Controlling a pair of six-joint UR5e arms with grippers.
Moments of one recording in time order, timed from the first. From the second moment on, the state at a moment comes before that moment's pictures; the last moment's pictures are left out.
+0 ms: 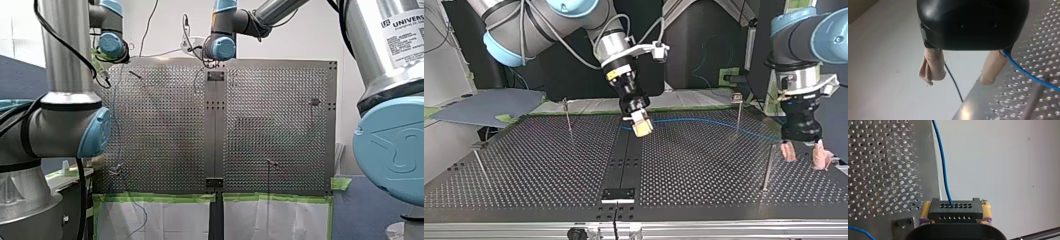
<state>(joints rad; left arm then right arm) 0.18 -1.37 -1.81 -2.97 -1.61 -2.20 2.45 -1.26 1.34 -0.39 1.64 1.58</state>
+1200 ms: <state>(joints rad) 0.36 -1.48 -1.75 -2.93 -1.40 -2.23 2.50 -1.07 1.14 -0.39 1.66 1.58</state>
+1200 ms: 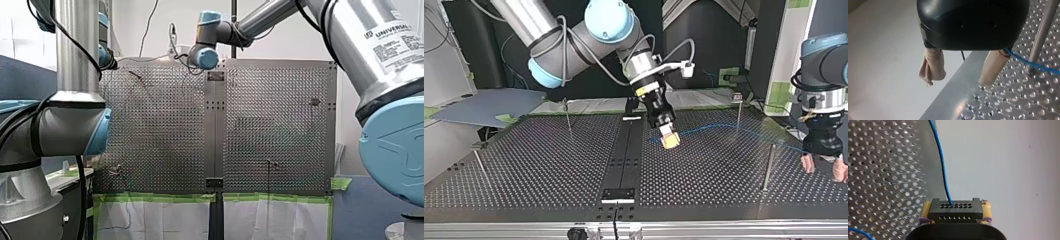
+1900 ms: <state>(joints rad) 0.37 -1.52 -1.75 -2.88 -1.38 -2.29 2.51 -0.98 0.96 -0.35 1.66 1.60</state>
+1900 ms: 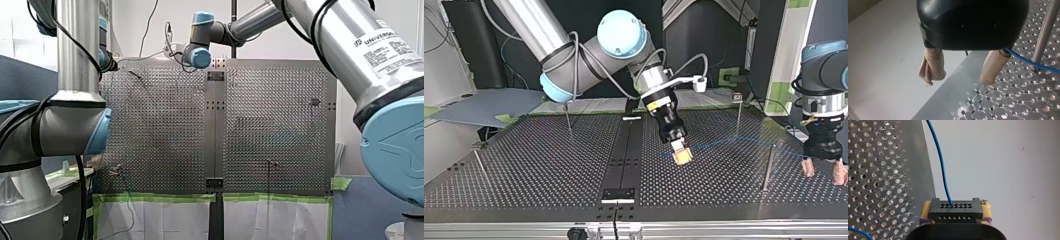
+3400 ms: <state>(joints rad) 0.33 -1.66 -1.70 -2.83 -1.40 -2.25 2.45 -0.80 0.62 -0.19 1.80 1.60</state>
